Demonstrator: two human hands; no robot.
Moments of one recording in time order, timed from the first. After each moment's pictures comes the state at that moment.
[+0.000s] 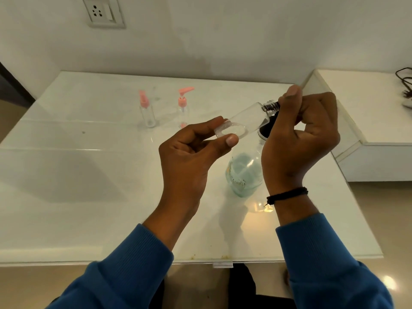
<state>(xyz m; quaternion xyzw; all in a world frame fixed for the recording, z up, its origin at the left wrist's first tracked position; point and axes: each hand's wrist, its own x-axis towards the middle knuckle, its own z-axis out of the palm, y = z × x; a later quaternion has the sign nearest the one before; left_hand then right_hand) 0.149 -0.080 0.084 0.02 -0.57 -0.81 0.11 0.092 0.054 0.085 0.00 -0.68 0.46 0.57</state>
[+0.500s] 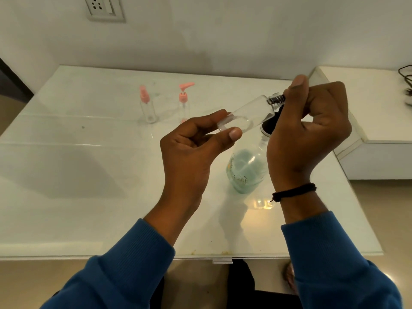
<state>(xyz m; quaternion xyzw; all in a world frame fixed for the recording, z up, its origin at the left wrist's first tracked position) 0.148 -0.080 0.085 0.02 -0.56 -0.82 0.11 0.091 0.056 0.088 0.02 -0.68 0.44 0.58</state>
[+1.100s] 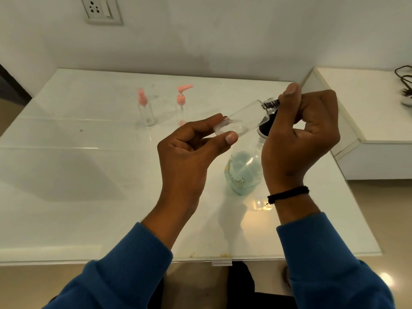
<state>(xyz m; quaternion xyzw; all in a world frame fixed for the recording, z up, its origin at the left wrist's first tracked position) 0.148 -0.080 0.083 0.02 -0.56 -0.82 0.11 0.091 0.057 0.082 0.01 -0.69 0.44 0.58</state>
